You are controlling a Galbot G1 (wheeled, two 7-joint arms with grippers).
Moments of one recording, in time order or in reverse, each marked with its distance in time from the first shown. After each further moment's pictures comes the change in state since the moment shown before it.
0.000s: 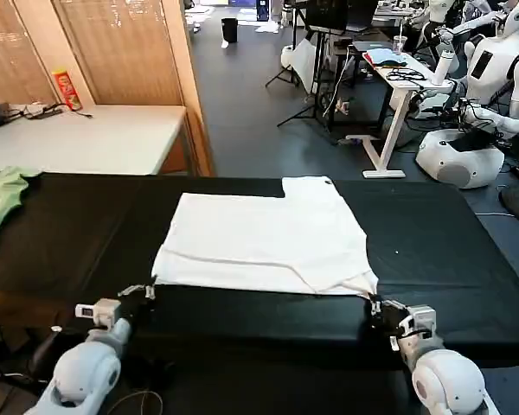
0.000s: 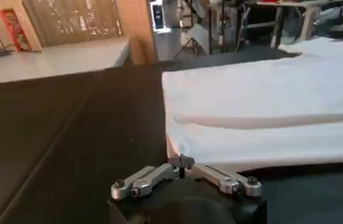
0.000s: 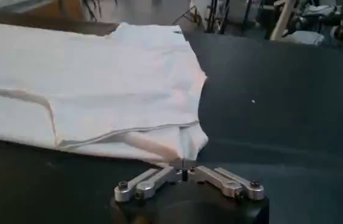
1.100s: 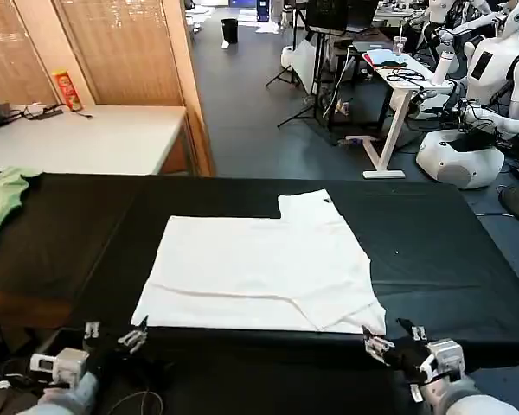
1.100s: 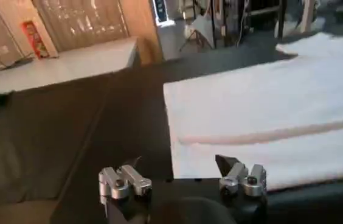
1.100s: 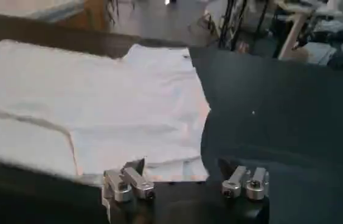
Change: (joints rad) left arm 0.074 -0.020 -0.094 -0.116 -0.059 0.002 -0.058; right arm 0.240 -0.071 -0.028 -0.063 0.034 0.128 -0.001
